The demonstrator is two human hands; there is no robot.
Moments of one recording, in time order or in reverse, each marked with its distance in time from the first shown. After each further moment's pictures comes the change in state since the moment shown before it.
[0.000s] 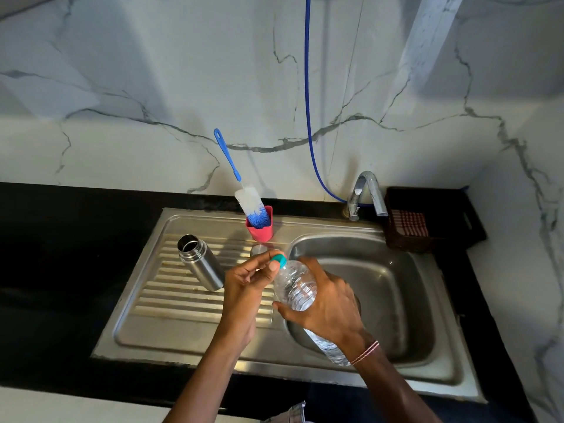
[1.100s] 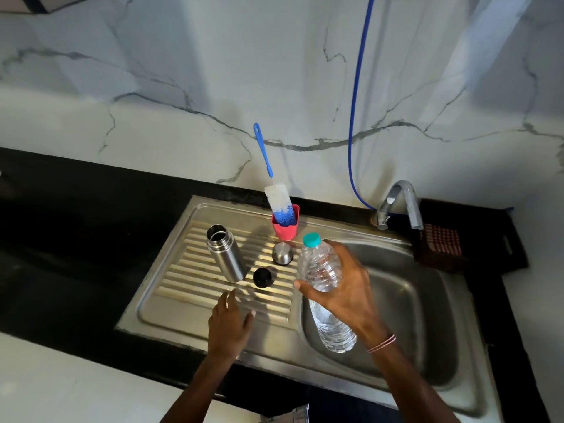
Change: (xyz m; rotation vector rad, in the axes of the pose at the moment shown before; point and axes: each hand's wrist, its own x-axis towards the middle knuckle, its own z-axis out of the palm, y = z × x) left_hand 0.009 -0.153 -0.158 1.375 0.130 -0.118; right_hand 0.036 0.002 0.010 0.397 0.039 -0.041
